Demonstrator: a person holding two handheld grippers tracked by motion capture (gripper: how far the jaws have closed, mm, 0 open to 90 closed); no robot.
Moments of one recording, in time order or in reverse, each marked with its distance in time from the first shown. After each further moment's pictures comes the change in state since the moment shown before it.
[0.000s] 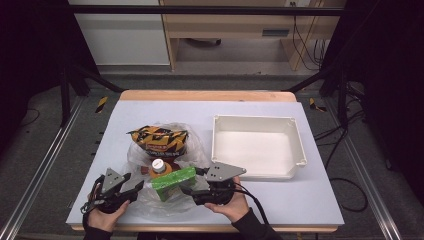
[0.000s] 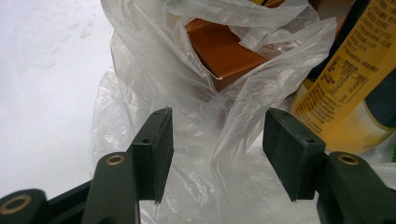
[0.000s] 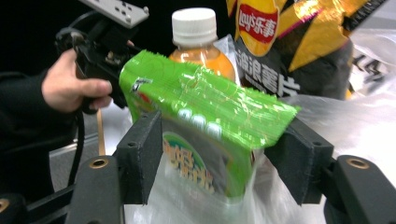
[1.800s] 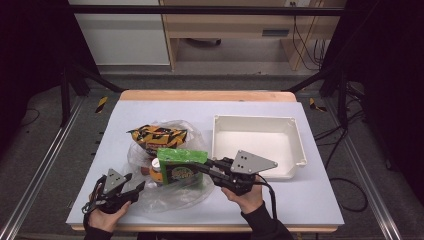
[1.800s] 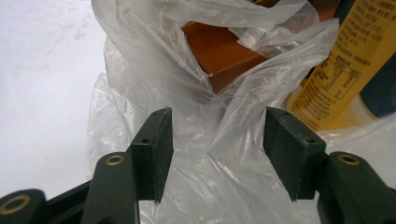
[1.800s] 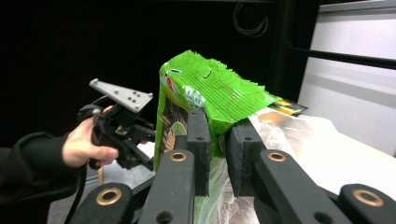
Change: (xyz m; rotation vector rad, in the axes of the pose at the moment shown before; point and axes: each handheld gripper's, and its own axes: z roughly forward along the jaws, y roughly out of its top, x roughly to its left) left arm -0.003 0.000 0.001 0.002 -0.006 0.018; right arm -0.013 0.039 -0.055 -0.220 -0.009 -0.052
